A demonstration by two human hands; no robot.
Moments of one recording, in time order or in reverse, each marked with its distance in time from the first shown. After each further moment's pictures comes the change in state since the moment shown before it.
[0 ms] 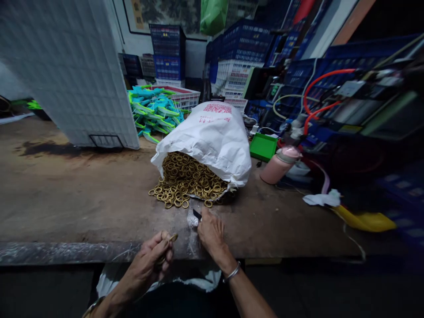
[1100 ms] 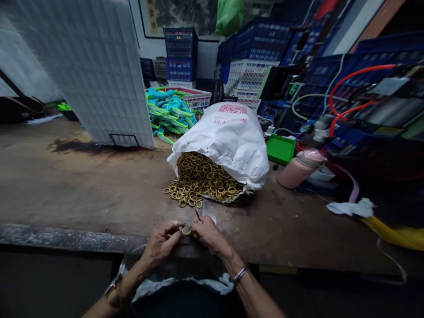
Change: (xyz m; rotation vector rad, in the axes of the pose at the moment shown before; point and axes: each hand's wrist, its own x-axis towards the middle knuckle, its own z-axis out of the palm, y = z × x) left_hand 0.023 0.000 -0.038 0.662 0.230 0.544; right_hand -0.001 -0.035 0.010 1.102 -0.573 0.029
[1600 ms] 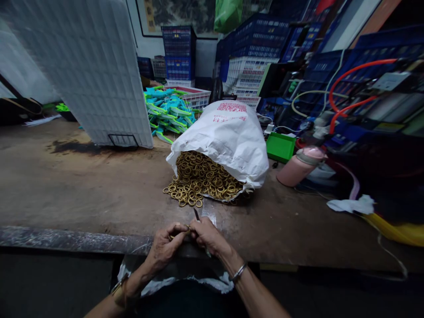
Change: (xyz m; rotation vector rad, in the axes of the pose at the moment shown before) left_hand -0.003 0.007 0.011 -0.134 -0.053 -0.085; right_hand -0.004 -0.007 0.005 0.132 -0.052 0.093
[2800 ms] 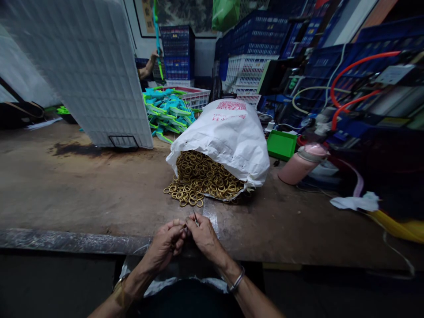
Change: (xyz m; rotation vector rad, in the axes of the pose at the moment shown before) left_hand 0.004 0.014 0.003 -0.552 -0.004 -0.437; right_hand 0.002 0.007 0.014 -0.142 0.219 -0.401
